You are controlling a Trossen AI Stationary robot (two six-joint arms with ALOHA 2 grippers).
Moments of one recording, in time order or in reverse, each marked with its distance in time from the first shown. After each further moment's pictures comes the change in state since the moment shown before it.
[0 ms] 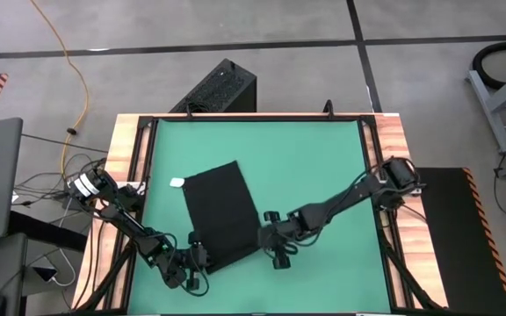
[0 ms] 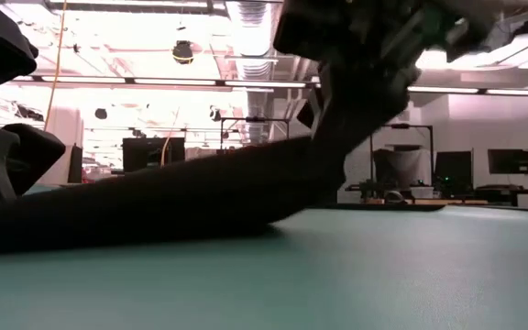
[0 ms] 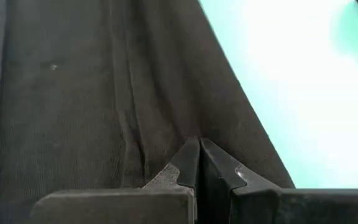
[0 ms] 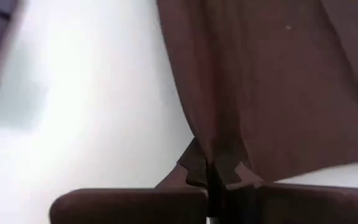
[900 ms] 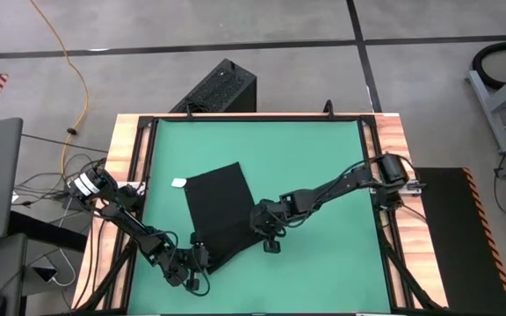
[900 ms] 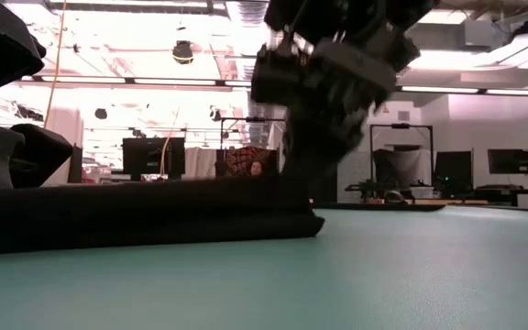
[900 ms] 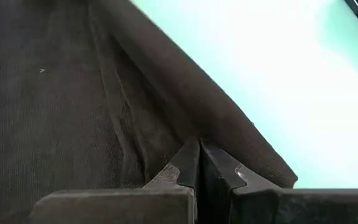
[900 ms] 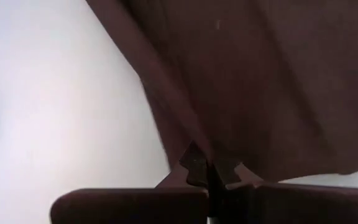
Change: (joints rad) left arm 0.019 -0.003 0.000 0.017 0.073 0.042; right arm -0.148 0.065 0.003 0.056 -0.122 0.009
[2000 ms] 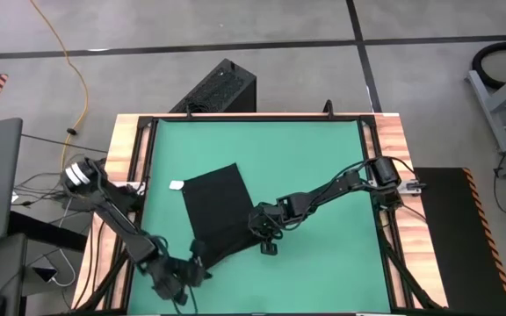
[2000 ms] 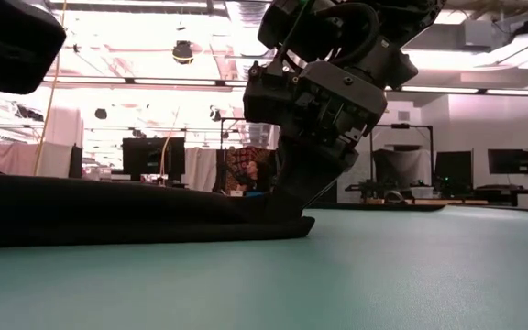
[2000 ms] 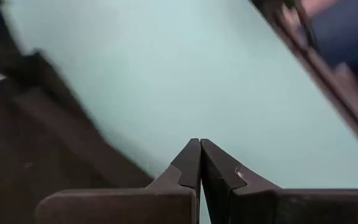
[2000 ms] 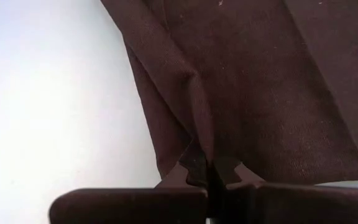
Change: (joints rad) left arm -0.051 -0.118 0.228 -0.294 0.054 0.394; right arm 0.002 0.070 0.000 0.040 0.019 0.016
